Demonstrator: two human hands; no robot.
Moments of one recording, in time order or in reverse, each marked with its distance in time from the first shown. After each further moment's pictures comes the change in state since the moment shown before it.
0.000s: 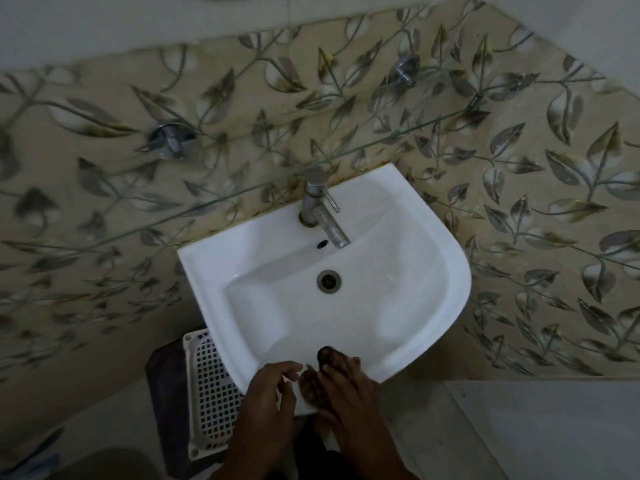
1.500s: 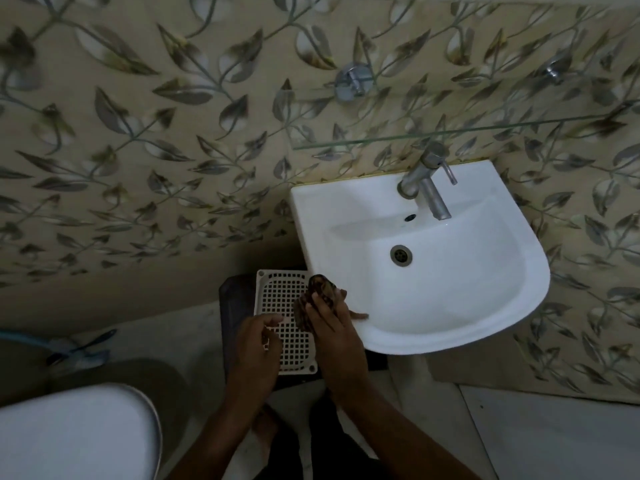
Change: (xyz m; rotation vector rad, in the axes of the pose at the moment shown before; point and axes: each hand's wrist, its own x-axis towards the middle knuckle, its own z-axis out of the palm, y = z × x) left_hand -0.069 -0.077 -0.109 -0.063 0.368 -0.187; right_hand 0.060 -0.149 0.053 0.114 0.009 -0.146
